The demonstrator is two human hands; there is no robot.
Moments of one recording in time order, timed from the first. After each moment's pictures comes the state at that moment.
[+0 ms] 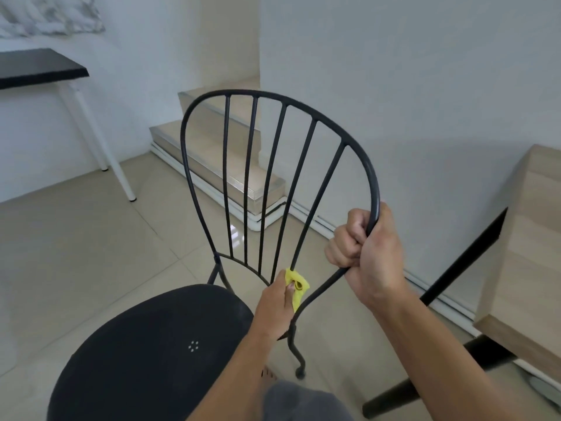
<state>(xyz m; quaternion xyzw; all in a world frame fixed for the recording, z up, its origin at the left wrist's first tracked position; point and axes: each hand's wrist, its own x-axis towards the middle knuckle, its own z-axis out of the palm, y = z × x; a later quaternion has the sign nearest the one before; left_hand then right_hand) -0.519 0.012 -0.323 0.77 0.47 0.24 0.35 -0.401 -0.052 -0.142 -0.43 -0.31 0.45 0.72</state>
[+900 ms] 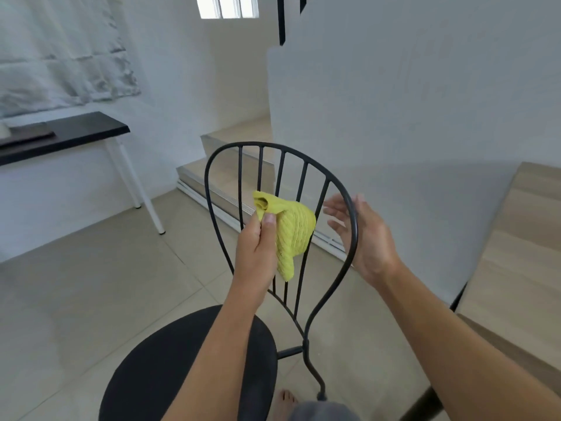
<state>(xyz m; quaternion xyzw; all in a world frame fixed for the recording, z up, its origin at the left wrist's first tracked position) -0.546 -0.012 -0.114 0.64 0.40 0.52 0.41 -0.366 -0.032 -0.128 -0.40 -0.38 0.43 0.72</state>
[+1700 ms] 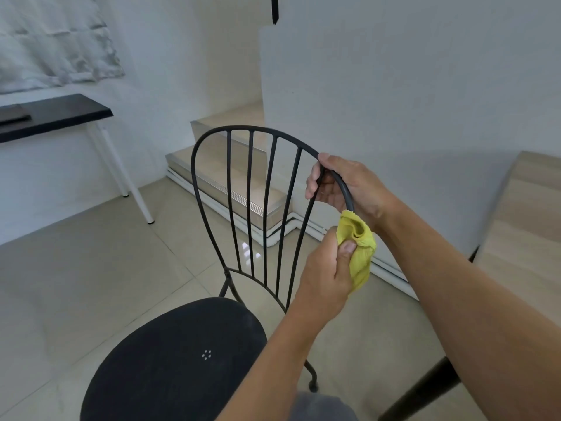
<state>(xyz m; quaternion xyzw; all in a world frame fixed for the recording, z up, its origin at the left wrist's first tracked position) -0.473 -0.048 -0.158 0.78 0.27 0.43 0.37 -0.351 0.003 -0.072 -0.43 -0.49 0.50 0.57</state>
